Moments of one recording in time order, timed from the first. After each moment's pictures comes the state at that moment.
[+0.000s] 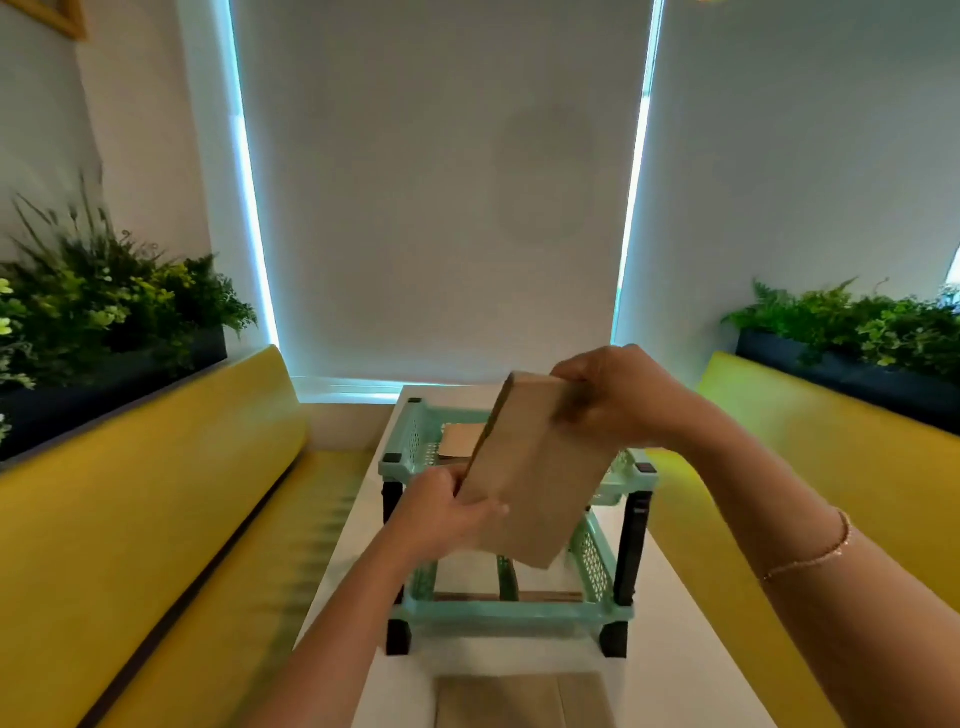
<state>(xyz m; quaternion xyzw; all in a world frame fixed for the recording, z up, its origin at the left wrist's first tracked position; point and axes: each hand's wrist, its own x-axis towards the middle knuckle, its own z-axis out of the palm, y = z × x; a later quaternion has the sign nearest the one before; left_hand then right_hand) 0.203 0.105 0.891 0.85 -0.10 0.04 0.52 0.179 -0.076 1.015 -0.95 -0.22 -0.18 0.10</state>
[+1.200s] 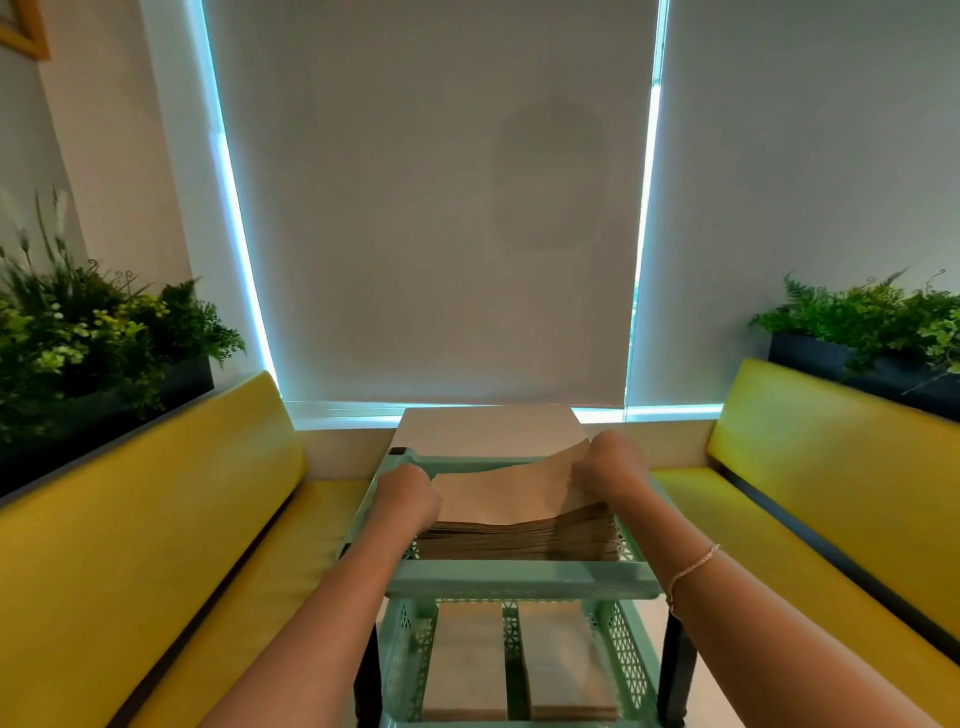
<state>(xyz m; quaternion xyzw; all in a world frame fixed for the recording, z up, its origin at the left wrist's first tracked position) 0.404 0.115 0.882 0.97 0.09 0.08 0.22 0.384 -0.095 0.930 -0.95 0.11 -0.11 0.28</state>
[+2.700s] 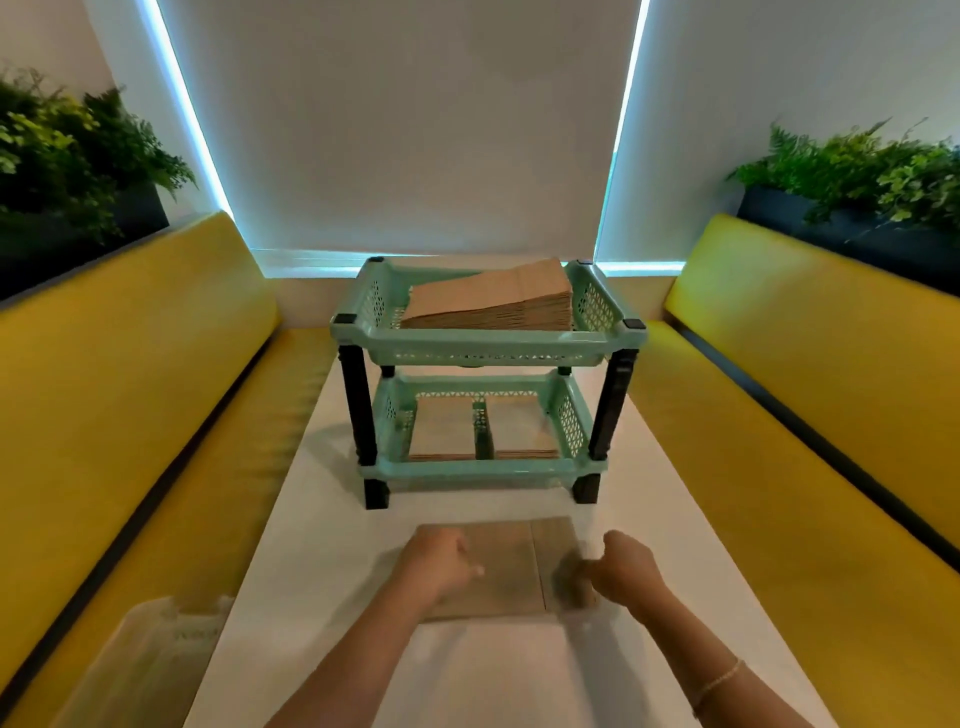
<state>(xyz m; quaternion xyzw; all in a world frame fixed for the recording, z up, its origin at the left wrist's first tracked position) 0.184 0.071 0.724 0.95 0.01 -0.20 0.26 0.176 -0.130 0.717 -0.93 0.20 0.16 0.26</state>
